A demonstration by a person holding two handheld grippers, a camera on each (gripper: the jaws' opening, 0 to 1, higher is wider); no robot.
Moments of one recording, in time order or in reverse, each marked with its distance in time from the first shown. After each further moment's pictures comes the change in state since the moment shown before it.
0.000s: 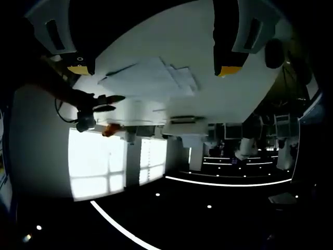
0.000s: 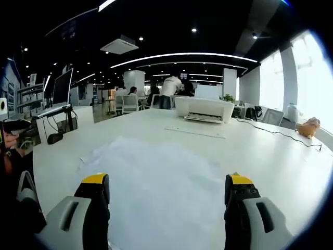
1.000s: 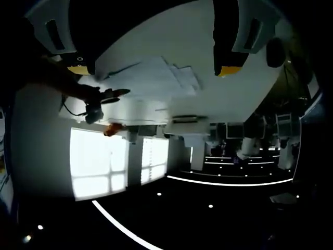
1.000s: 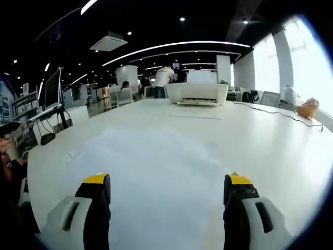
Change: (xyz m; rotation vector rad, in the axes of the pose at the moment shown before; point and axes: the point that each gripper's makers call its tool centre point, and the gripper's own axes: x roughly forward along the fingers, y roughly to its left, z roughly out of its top) left arm -0.002 -0.005 0.002 0.003 -0.005 -0.014; right arm 0.020 -0.022 -0.041 0.095 0.070 -0.019
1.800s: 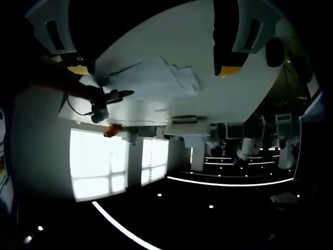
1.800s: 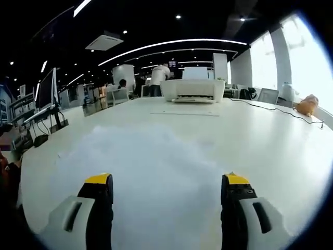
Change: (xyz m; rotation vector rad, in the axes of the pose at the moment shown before) left arm 0.002 0.001 -0.002 0.002 0.009 0.001; right arm 0.024 -0.014 0.000 0.023 0.006 -0.012
